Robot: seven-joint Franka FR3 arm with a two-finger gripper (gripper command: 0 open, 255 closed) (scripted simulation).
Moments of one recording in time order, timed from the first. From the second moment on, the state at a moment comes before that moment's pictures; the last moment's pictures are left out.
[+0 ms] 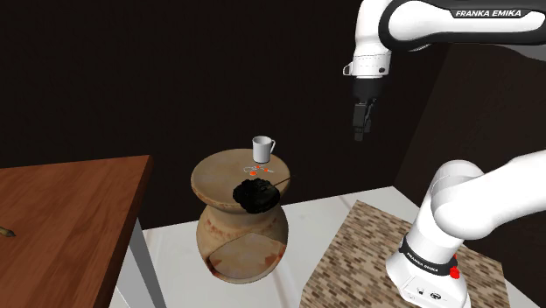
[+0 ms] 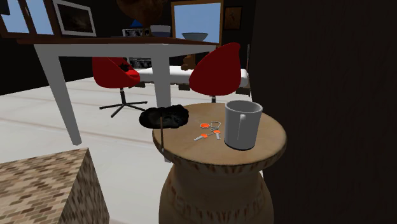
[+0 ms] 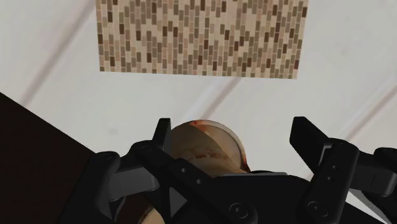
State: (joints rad) arm 0.01 -0.81 -0.07 -2.42 -0.01 1.45 -0.09
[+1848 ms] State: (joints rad) arm 0.02 0.11 -0.08 -1.94 -0.02 2.01 -0.12
